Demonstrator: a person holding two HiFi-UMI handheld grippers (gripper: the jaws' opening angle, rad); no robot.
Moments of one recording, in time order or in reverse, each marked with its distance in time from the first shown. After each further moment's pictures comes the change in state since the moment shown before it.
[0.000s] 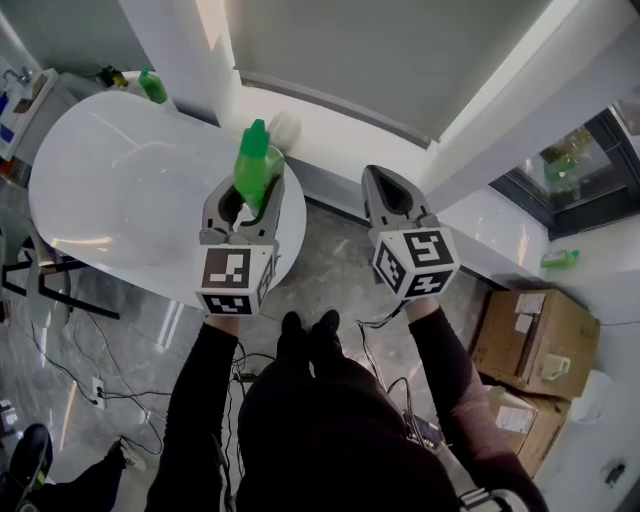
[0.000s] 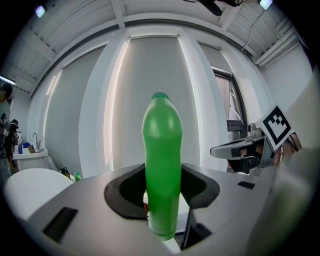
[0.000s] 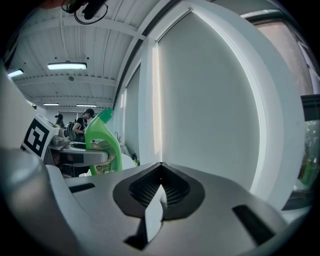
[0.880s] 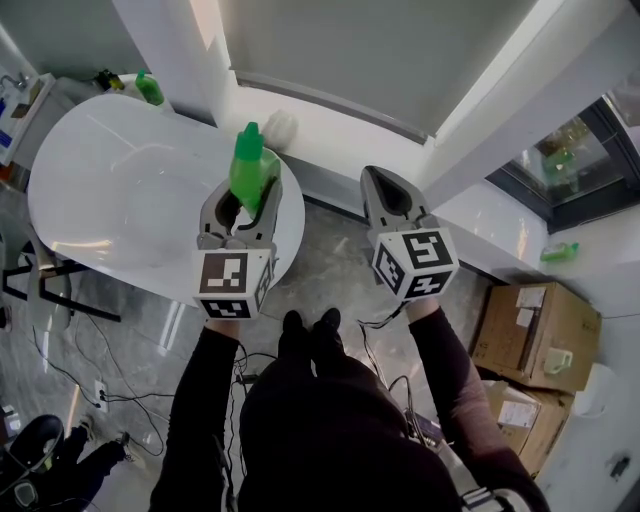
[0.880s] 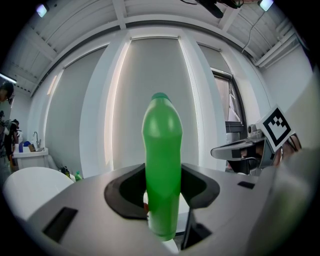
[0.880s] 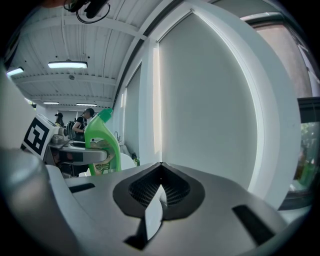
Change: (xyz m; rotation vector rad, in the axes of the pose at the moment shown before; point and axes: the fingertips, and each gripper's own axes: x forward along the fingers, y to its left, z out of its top) left arm -0.011 -0.005 0.001 -0.008 -0.011 0.000; right arm -0.013 0.003 -0.002 -0.010 0.001 -0.009
